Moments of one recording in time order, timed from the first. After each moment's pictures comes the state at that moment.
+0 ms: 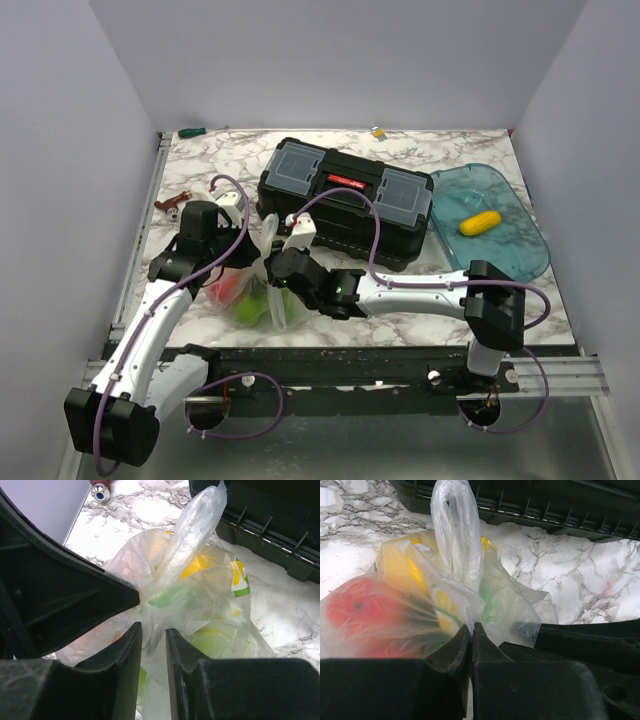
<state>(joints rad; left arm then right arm) -0.23 0.94 0.82 -0.59 0.32 -0.23 1.27 1.77 1.26 0.07 0.64 0.71</state>
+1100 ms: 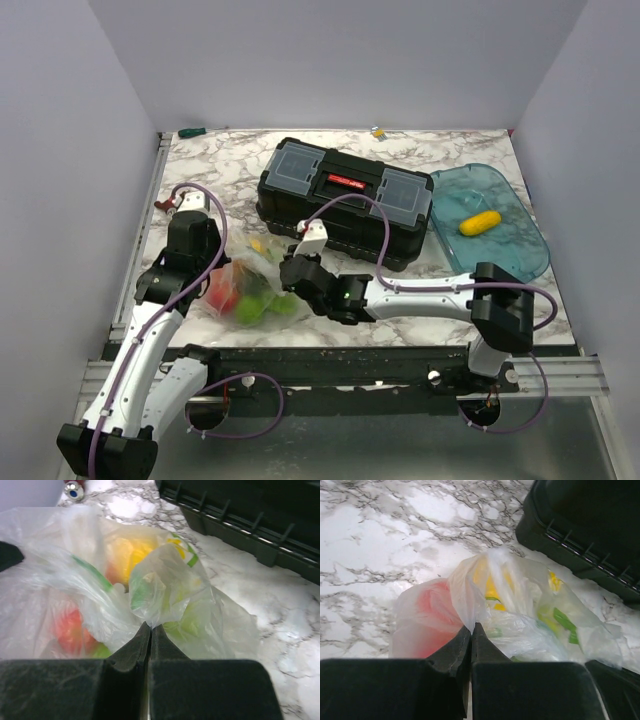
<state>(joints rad) -0.22 0.79 0.82 -0.66 -0.15 -0.35 1.27 1.74 1.18 0.07 0.69 0.72</state>
